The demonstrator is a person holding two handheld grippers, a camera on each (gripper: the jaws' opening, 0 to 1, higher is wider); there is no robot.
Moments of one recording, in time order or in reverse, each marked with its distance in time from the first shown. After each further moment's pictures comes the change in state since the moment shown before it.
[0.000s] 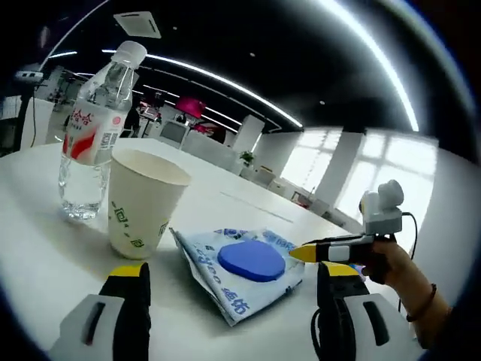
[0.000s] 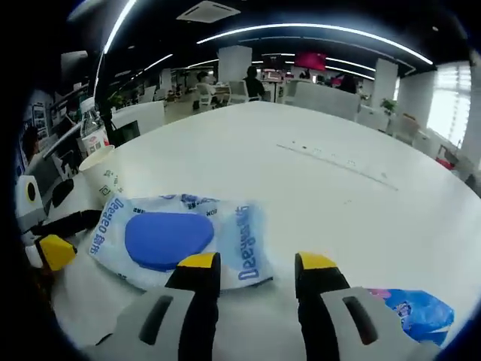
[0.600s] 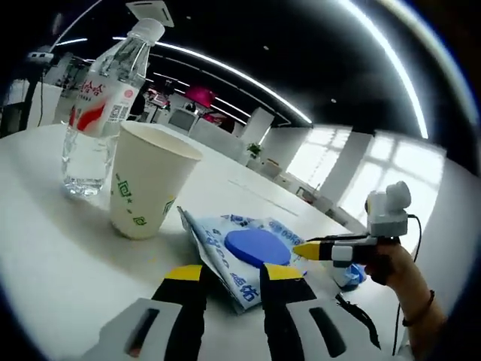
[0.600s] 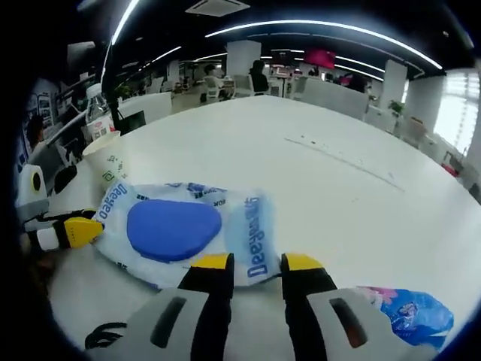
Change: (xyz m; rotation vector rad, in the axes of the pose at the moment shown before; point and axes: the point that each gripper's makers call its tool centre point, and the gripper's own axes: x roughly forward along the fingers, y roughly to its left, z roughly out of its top) left arm -0.001 0.000 -0.018 -0.051 0.074 -0.014; right arm 0.001 0.011 -0.007 -0.092 0.026 0.017
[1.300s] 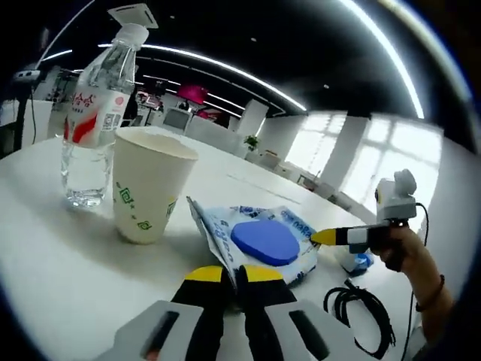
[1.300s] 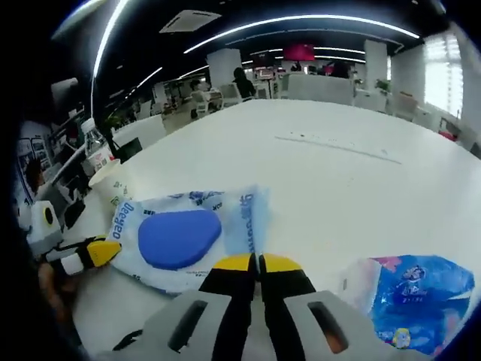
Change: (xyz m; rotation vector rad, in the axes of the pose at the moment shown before) left arm -0.004 0.010 0.002 0.136 0.010 0.025; right arm -0.031 0.010 -0.006 0.321 -0.075 0.098
